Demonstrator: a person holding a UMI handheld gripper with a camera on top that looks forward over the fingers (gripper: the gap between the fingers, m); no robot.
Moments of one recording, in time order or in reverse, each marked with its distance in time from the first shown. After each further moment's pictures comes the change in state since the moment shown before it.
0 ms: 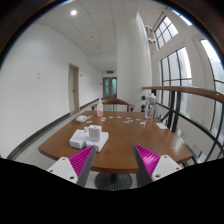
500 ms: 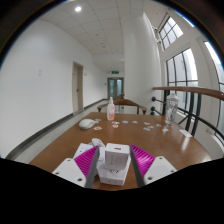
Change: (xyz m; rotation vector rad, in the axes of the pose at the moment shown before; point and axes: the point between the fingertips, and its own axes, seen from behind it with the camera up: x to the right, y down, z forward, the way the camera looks) arm -0.077 -0.015 0.160 0.008 -0.041 -0.023
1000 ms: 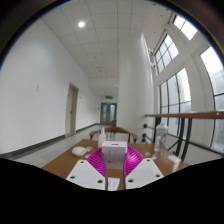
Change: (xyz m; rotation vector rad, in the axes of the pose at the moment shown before) arm 0.028 -0.099 -0.028 0.279 0.083 -0.043
